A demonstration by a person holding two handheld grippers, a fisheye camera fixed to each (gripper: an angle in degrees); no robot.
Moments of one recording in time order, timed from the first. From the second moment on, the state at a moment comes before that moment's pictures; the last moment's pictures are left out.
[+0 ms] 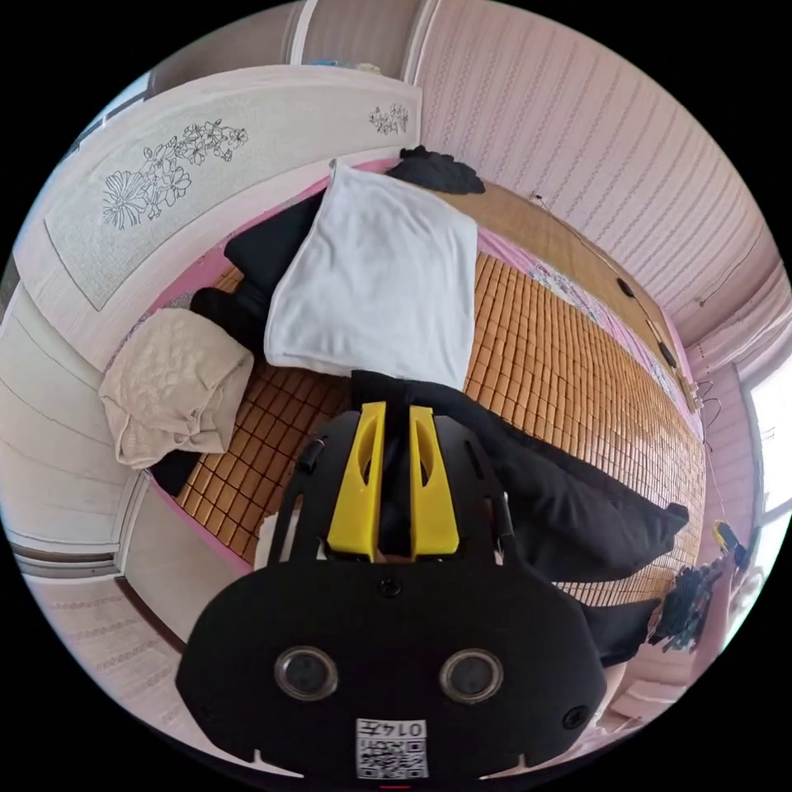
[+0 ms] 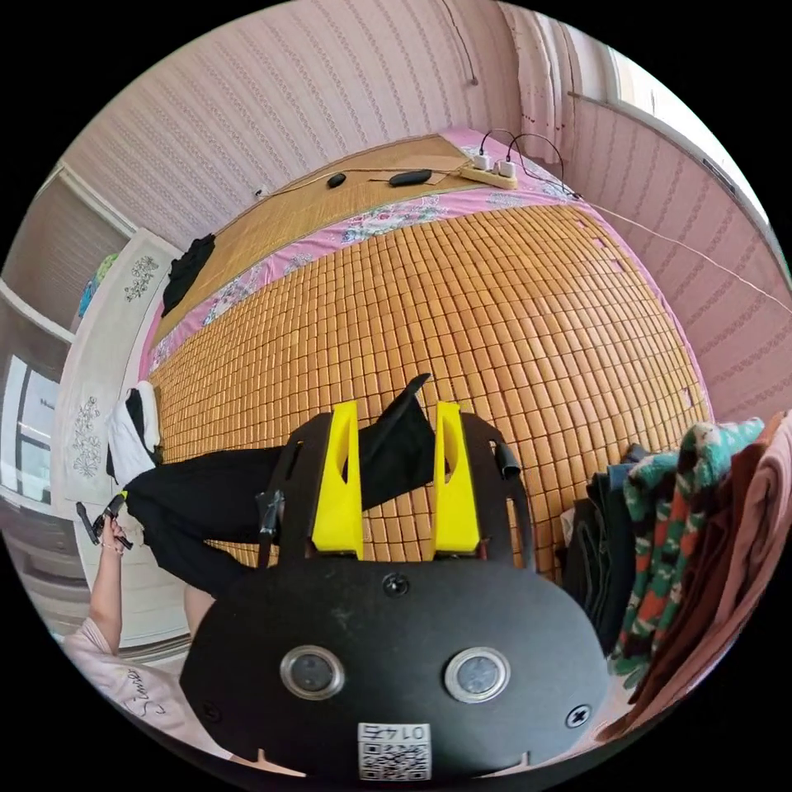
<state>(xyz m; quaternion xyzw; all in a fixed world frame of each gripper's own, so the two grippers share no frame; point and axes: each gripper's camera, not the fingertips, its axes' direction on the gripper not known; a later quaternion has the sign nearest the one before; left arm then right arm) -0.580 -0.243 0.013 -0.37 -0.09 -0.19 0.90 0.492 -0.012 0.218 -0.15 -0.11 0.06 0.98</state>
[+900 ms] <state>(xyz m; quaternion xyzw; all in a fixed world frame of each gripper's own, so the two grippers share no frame) -0.551 -0.213 0.125 -0.41 -0.07 -0.09 0.91 0.427 0.003 0.313 -0.18 -0.01 -0.08 0.98</state>
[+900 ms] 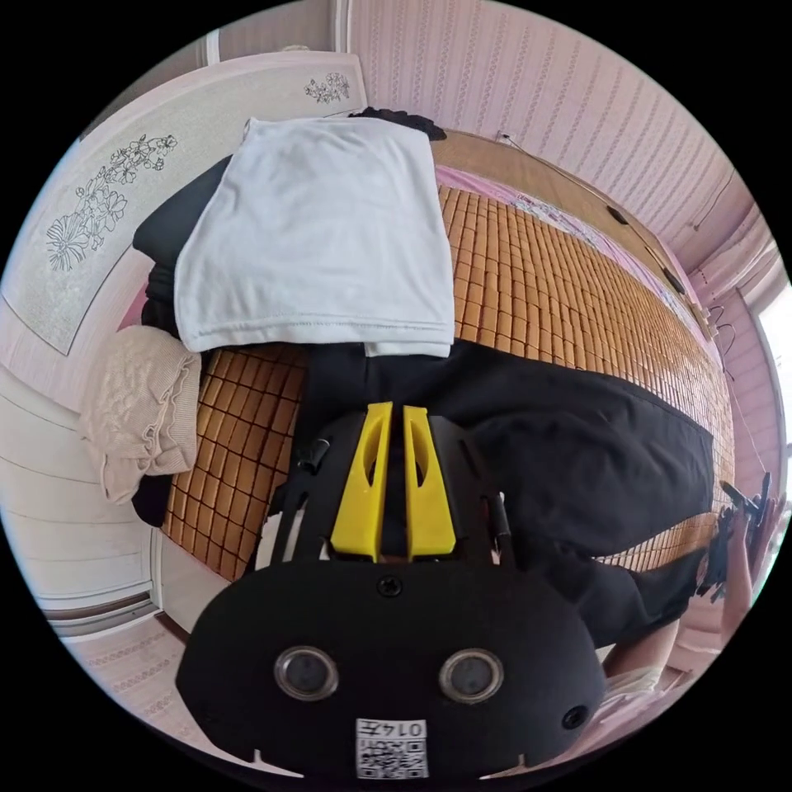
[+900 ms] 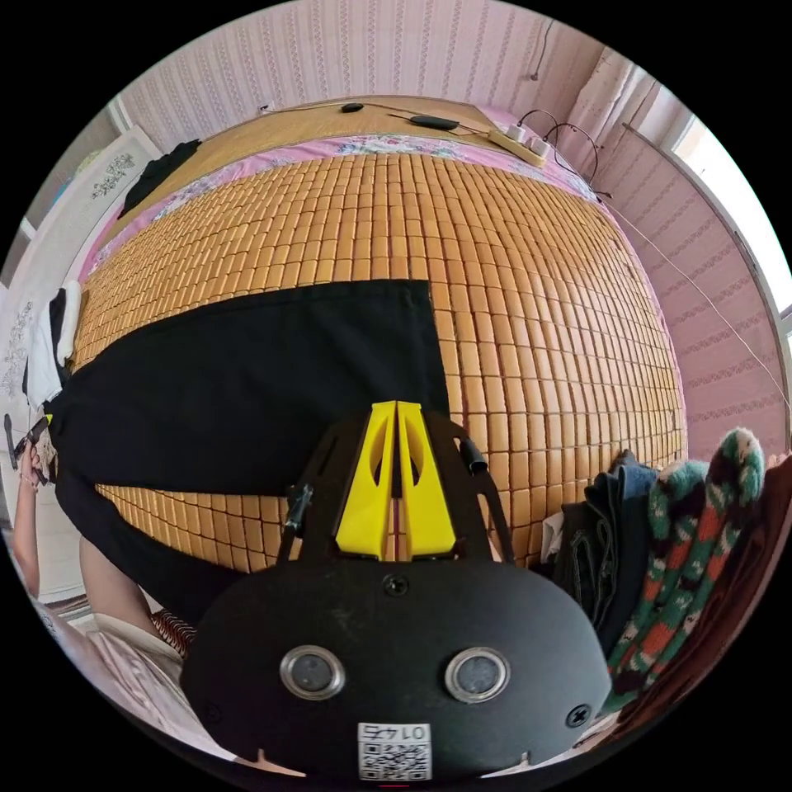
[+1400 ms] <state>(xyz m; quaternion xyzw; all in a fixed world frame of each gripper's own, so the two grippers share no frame) -0.581 -0.163 0.218 -0.42 -0.11 -0.24 0.87 0.410 -0.026 0.402 -0.17 0.02 -0.06 0.98</state>
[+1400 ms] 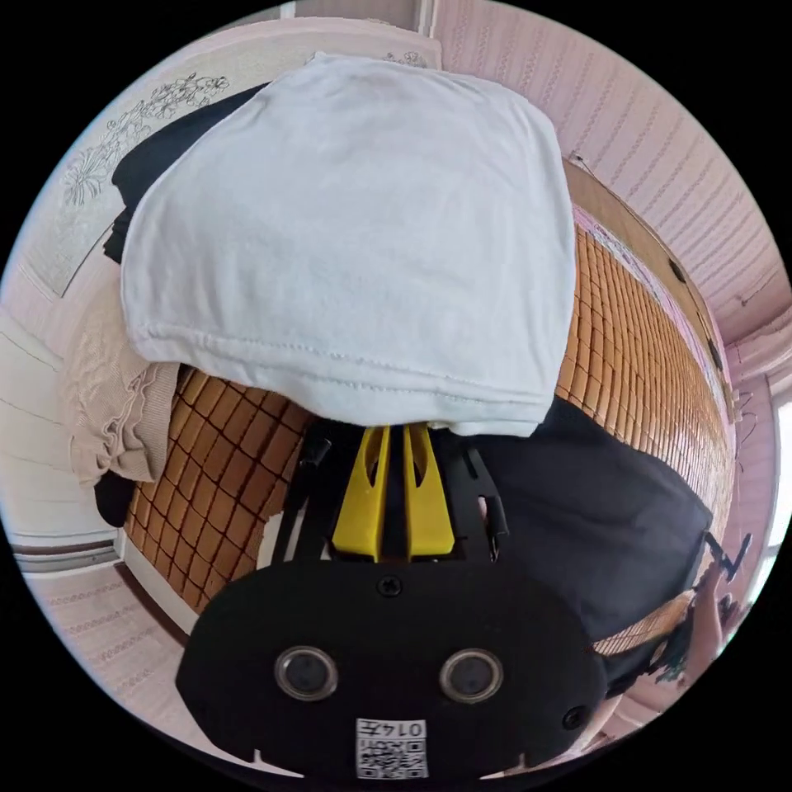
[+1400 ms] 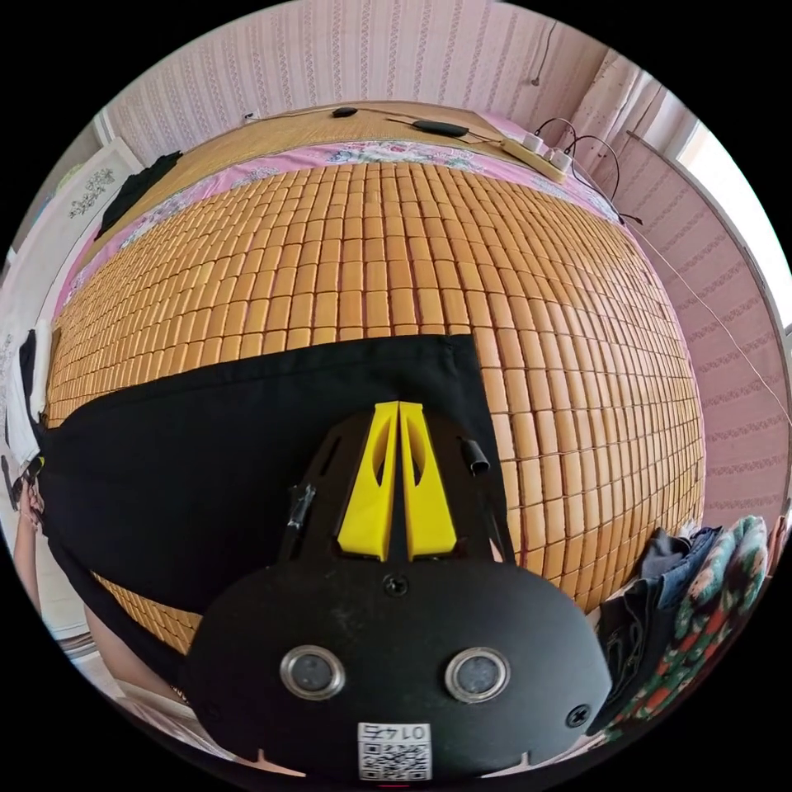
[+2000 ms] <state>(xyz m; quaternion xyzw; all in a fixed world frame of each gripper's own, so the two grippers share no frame) -0.384 -0.074 0.063 -0.45 0.12 0.00 0.89 0.582 0.265 0.195 -0.21 -0.05 0.16 0.96</state>
